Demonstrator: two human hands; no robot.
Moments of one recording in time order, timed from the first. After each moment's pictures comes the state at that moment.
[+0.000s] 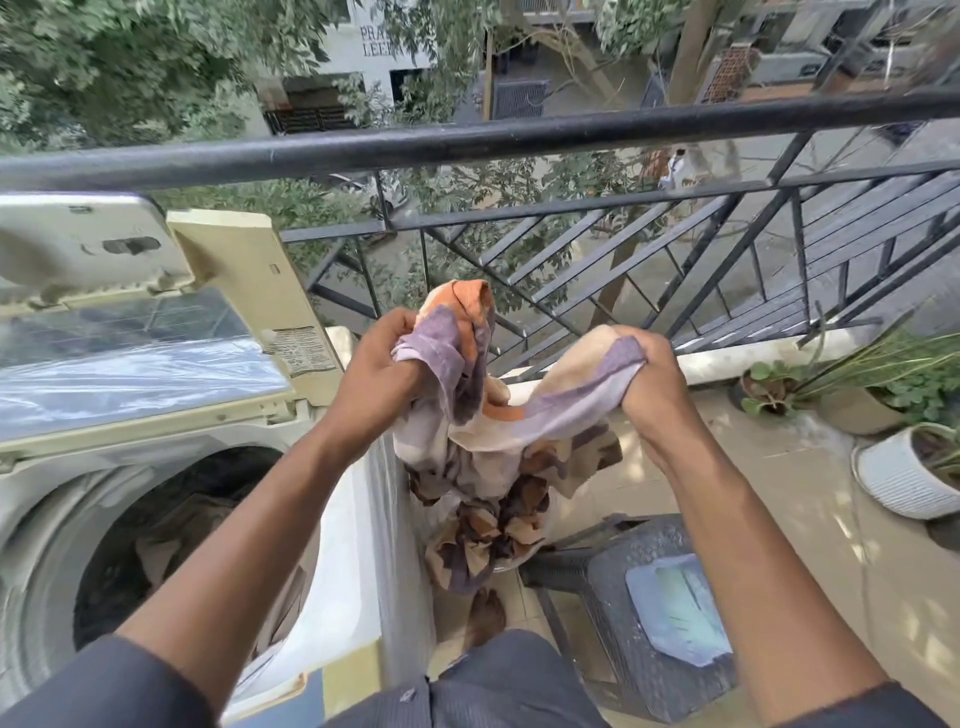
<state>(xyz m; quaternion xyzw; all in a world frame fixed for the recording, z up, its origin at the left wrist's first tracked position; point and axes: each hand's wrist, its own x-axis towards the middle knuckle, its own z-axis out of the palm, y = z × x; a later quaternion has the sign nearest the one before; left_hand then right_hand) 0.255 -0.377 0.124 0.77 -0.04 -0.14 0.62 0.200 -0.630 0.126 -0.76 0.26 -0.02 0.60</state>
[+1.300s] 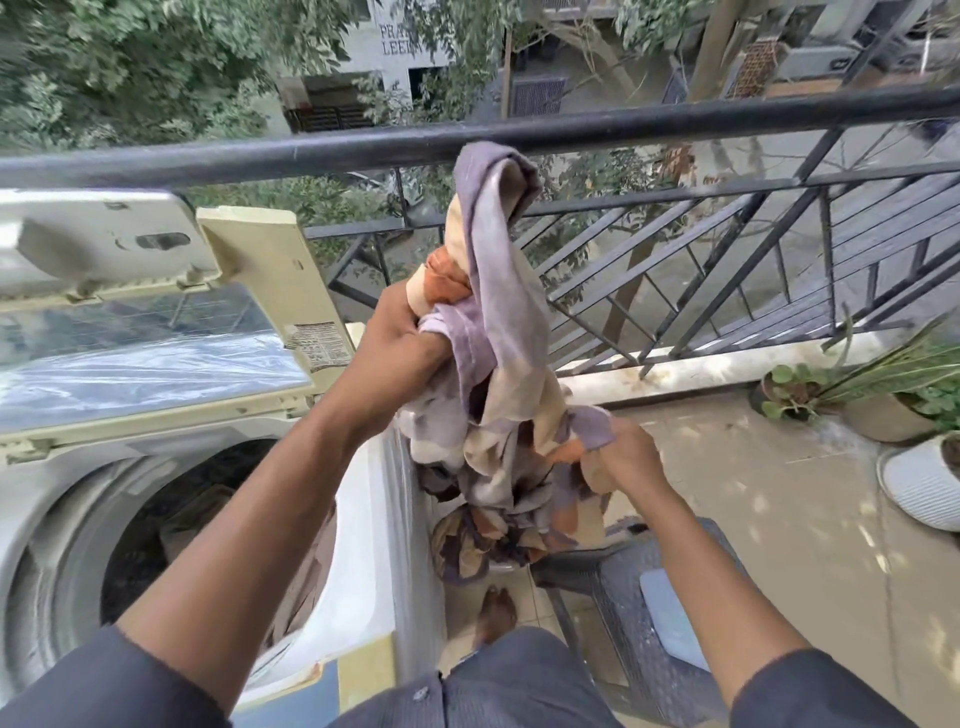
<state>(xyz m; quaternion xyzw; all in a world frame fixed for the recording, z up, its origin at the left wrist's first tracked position) 0.248 -0.388 0.171 0.72 -0.17 -0.11 0.66 0.179 -0.639 0.003 -0.86 0.31 0.13 0.39</state>
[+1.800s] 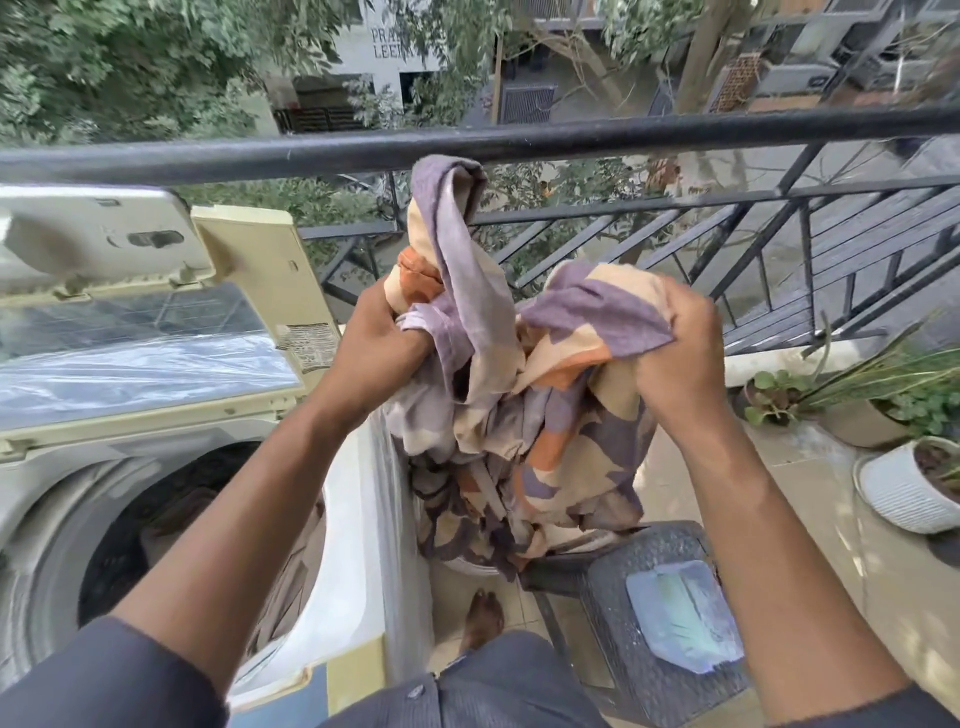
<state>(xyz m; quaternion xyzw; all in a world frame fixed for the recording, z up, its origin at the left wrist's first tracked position) 0.262 -0.375 0.162 0.76 -0.14 -0.07 0.63 0.204 -0.627 0.163 -0.82 0.08 -0.21 0.52</state>
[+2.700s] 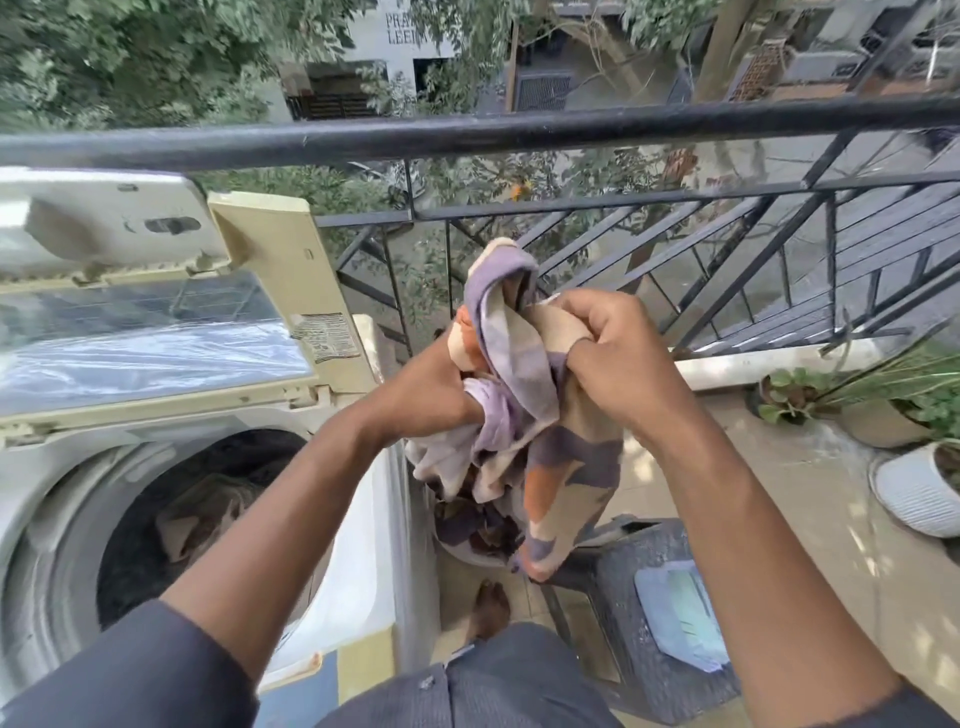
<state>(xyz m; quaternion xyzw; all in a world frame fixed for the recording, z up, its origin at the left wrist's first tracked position) 0.252 -0.380 0.134 0.82 -0.24 -0.21 0.48 0.210 -0.581 0.169 -0.84 0.05 0.00 0.54</state>
